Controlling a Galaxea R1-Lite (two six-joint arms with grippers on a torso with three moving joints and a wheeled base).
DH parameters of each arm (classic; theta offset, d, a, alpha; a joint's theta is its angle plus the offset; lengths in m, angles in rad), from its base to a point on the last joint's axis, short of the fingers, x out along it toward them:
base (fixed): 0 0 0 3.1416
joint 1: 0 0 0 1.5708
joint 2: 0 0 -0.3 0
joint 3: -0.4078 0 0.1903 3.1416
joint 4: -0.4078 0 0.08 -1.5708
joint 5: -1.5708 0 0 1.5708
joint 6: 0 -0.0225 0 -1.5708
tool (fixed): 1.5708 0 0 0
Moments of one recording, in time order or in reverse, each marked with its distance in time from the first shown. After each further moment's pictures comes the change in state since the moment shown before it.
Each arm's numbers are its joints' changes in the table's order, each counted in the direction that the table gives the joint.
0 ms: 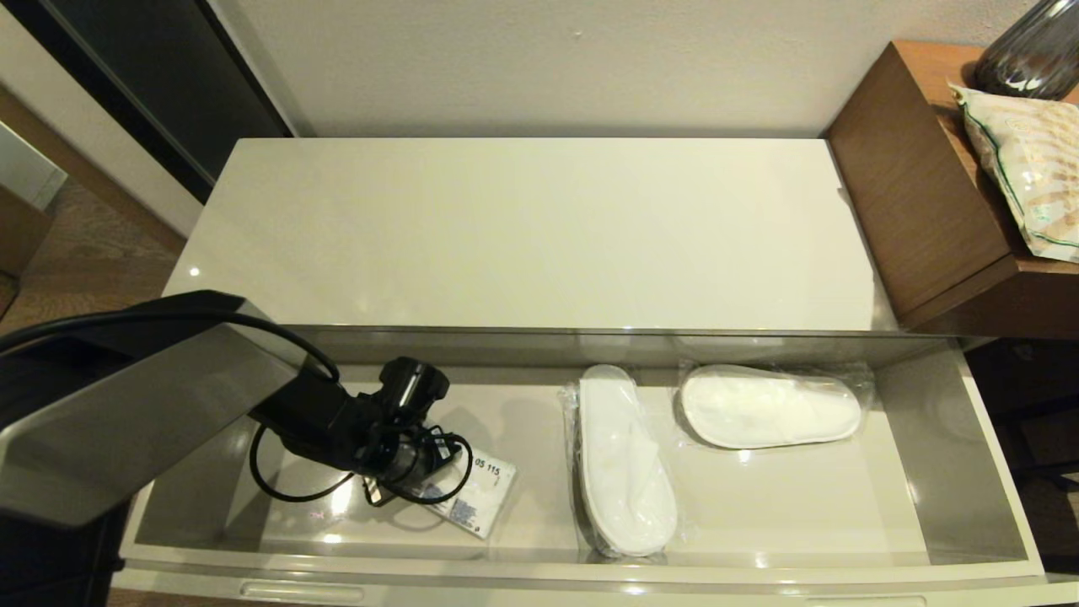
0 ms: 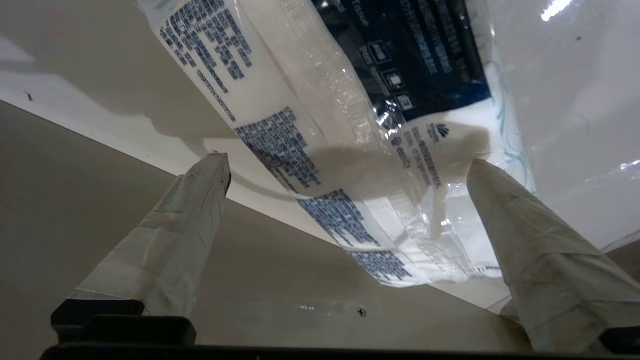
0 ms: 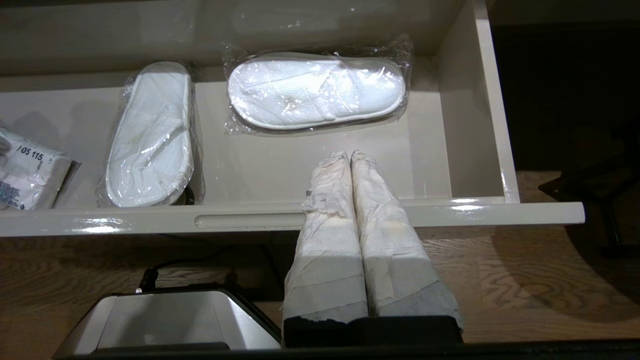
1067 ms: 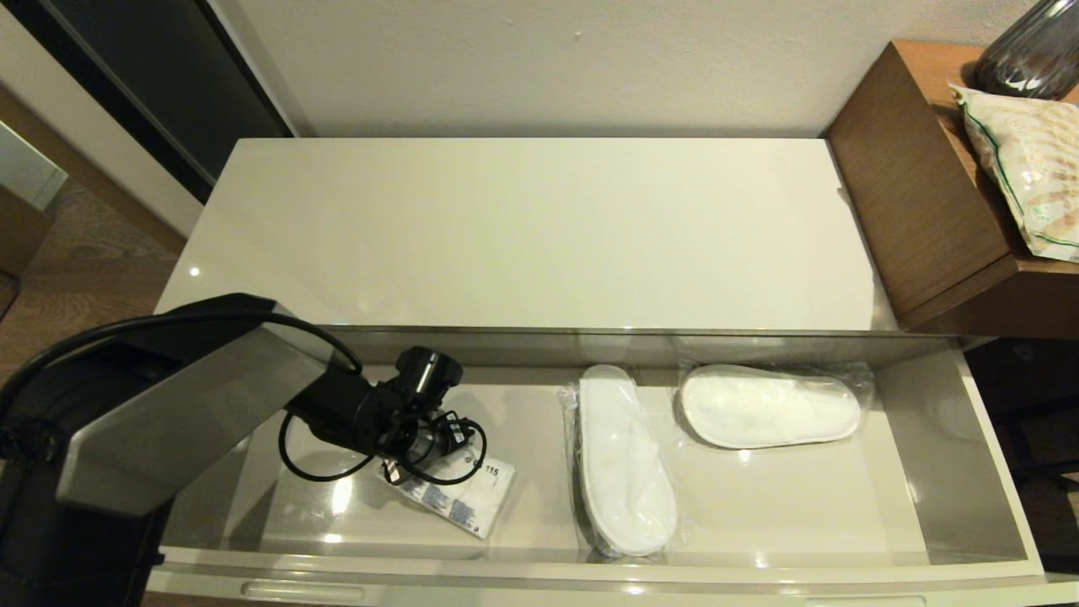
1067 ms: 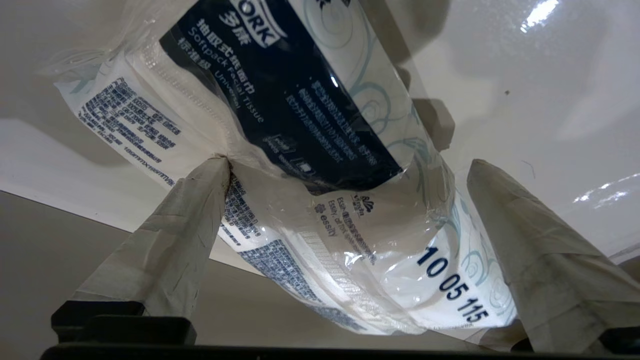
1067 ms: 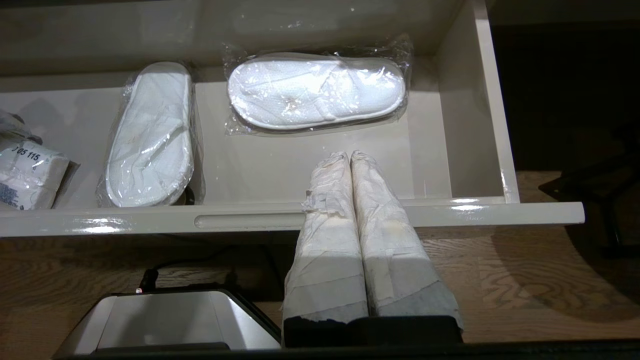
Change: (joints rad) left arm 0.006 0.082 -0.132 0.003 -0.002 -0.035; right arm 0.000 0.000 0.000 0.000 0.000 0.000
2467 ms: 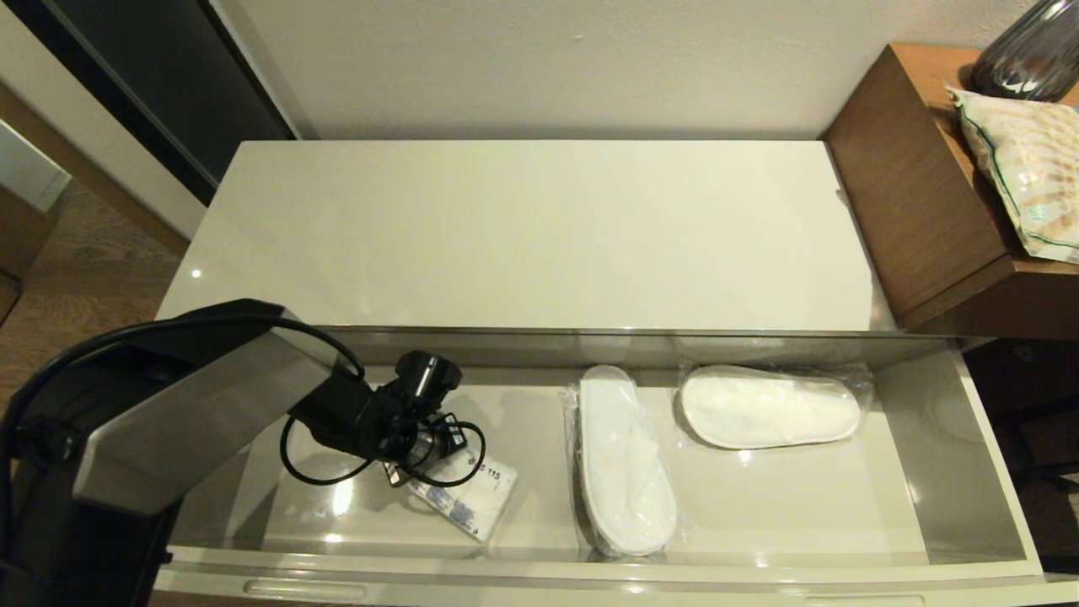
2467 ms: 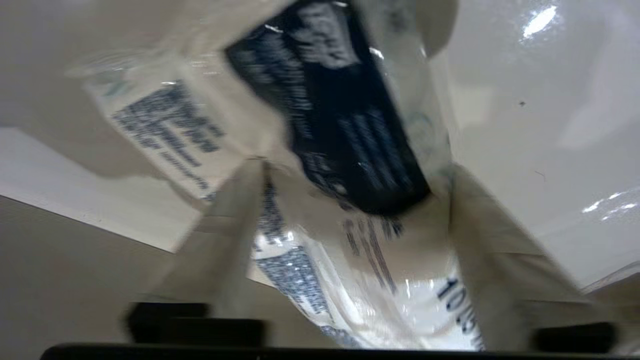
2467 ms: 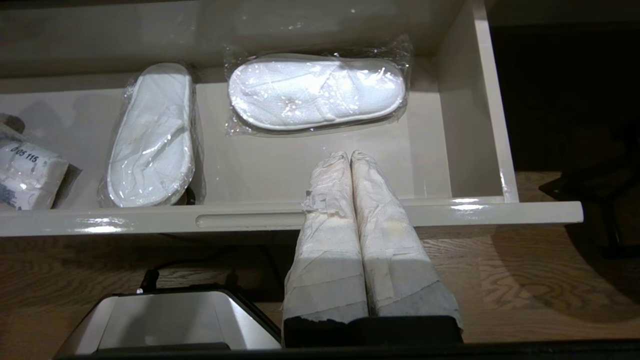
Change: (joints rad) left arm -0.006 0.028 0.001 0.037 0.000 0.005; right arm 0.000 0.000 0.000 0.000 0.000 0.000
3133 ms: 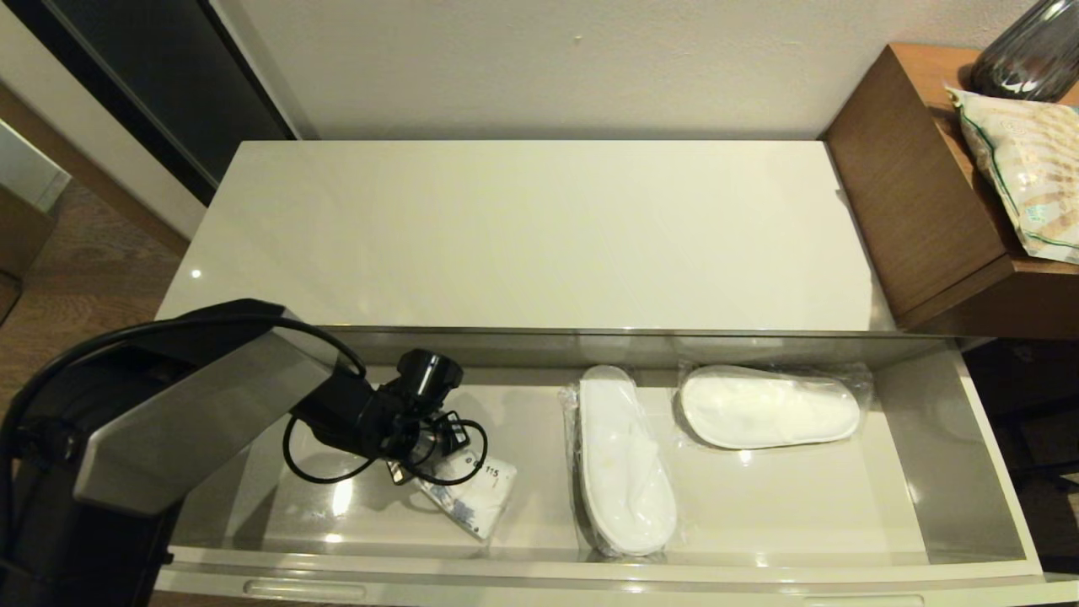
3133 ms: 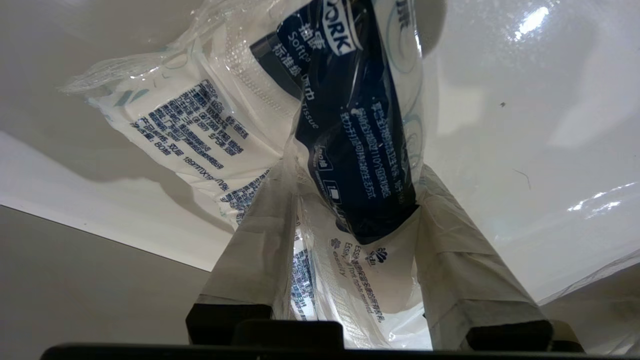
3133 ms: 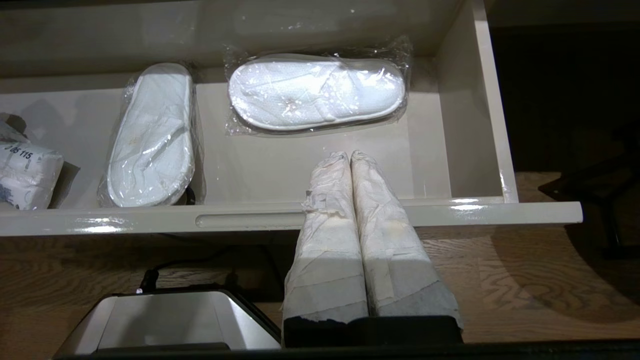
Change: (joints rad) left arm 0.001 0.003 -0.004 0.005 0.001 0.002; right arm -0.001 0.000 0.000 0.000 0.000 0.000
